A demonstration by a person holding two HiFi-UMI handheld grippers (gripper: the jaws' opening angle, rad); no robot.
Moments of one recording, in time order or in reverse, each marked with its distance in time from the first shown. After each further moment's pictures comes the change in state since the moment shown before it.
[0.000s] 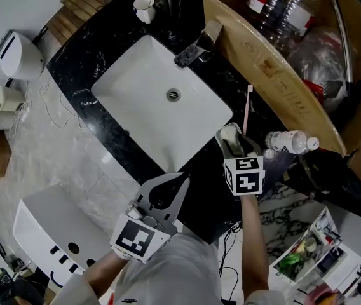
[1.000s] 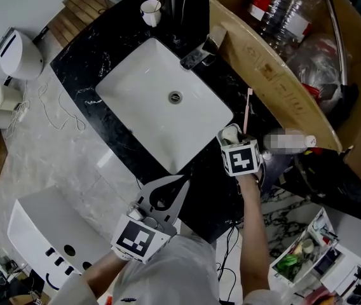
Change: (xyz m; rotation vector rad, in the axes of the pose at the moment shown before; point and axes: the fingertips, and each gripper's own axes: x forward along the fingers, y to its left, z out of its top) left arm -0.021 -0.002 -0.003 -0.004 -0.026 -0.015; right arm 0.017 -0.006 -0.010 -0.075 0.260 -0.060
